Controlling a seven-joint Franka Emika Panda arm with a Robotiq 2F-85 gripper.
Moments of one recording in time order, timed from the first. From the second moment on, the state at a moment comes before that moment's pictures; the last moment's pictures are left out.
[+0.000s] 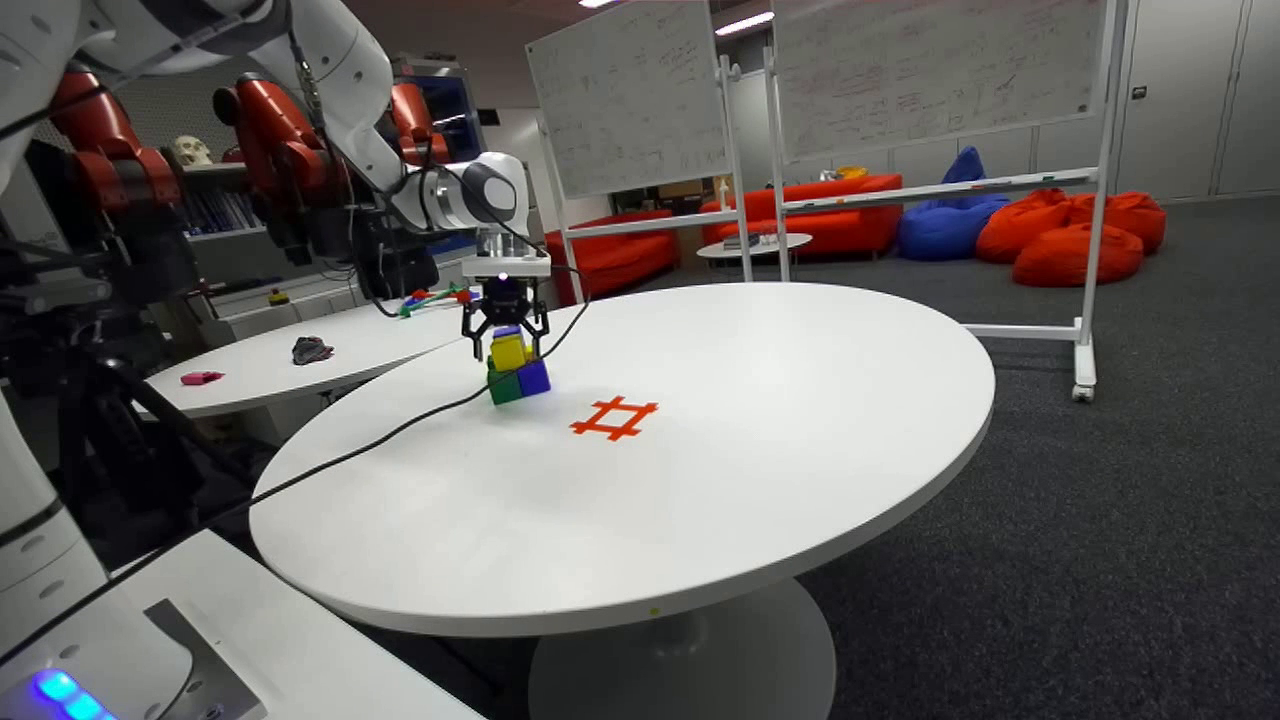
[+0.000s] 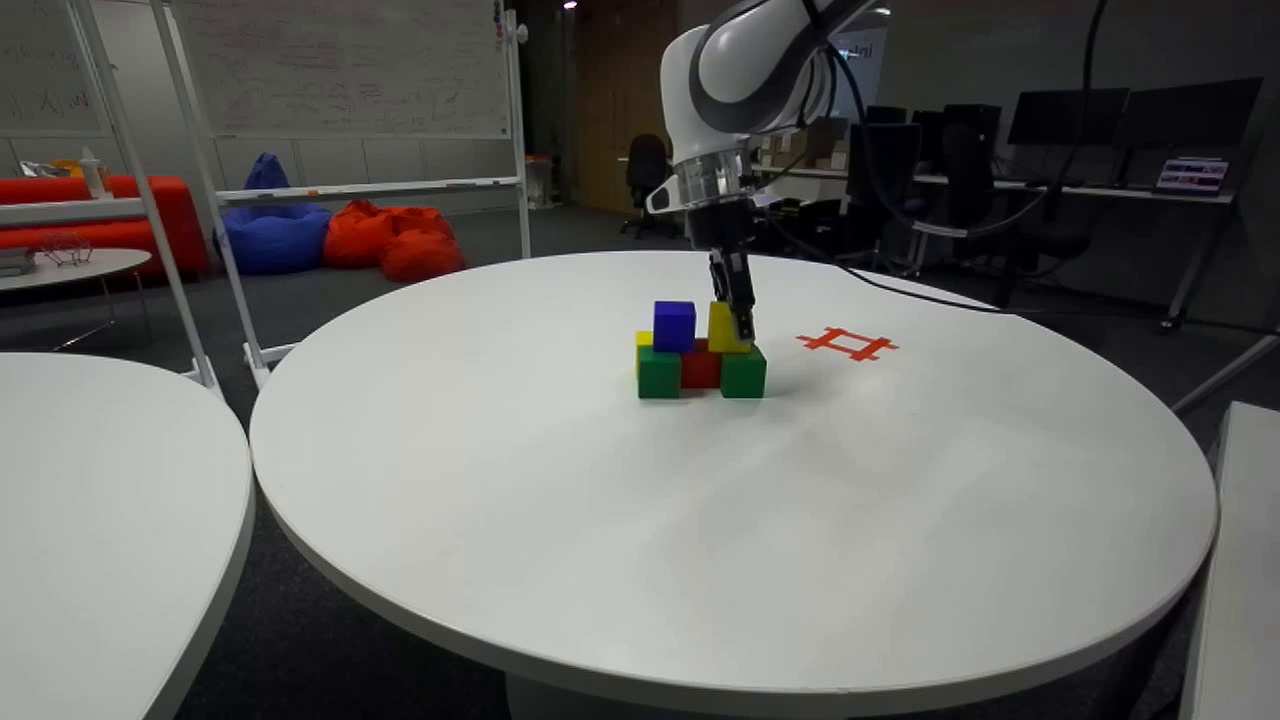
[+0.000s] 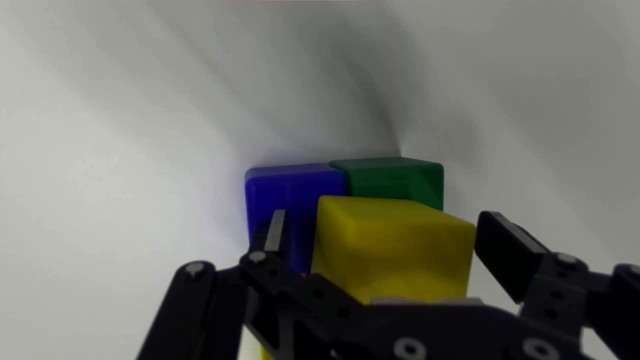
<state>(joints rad) 0.09 0.66 0.15 -1.64 -0.06 2.02 -0.58</state>
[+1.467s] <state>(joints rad) 0.10 0.67 0.15 -1.64 -0.13 2.09 -0.58</state>
